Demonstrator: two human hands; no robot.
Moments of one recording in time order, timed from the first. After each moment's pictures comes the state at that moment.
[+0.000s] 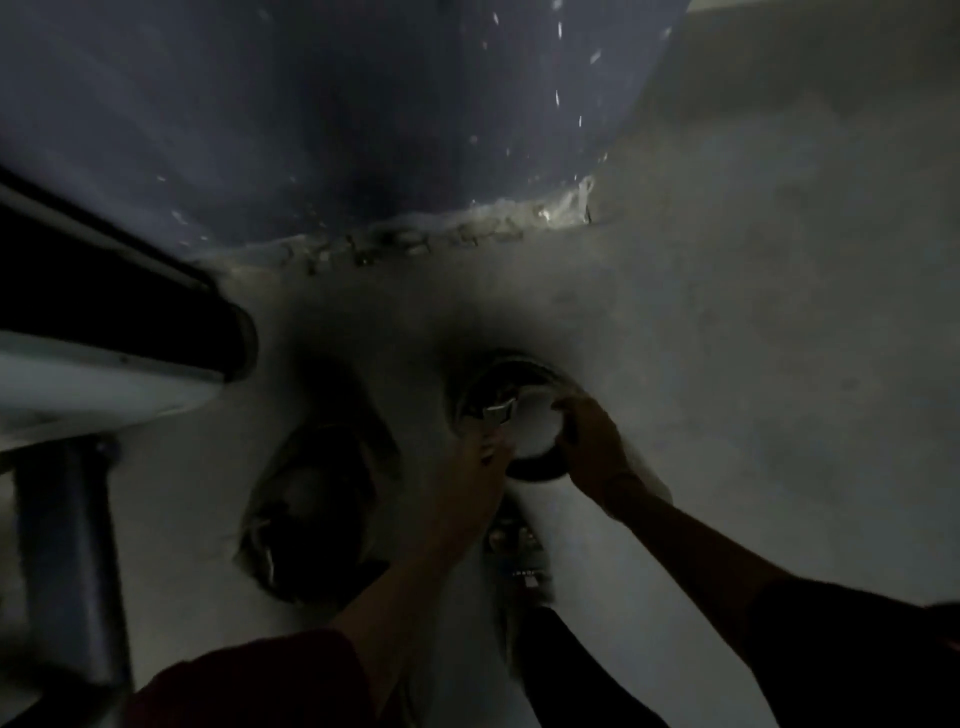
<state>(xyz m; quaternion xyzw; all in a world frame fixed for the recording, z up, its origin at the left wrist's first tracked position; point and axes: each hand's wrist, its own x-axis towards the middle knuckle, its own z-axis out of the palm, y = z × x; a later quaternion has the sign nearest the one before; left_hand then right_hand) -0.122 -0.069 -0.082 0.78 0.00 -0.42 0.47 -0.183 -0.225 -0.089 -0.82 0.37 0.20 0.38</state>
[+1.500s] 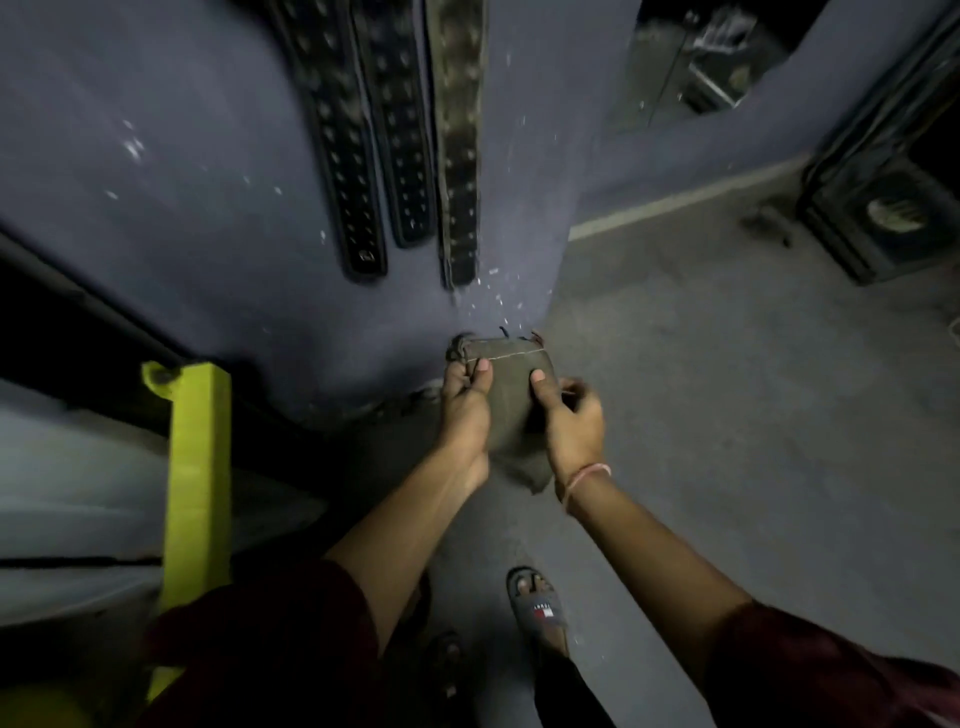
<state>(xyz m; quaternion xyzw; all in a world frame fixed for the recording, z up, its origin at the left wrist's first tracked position) -0.039 -0.074 0.385 0.61 0.09 -0.37 0.70 -0.120 -0.139 0.391 -0.59 0.52 -0.21 0.57</state>
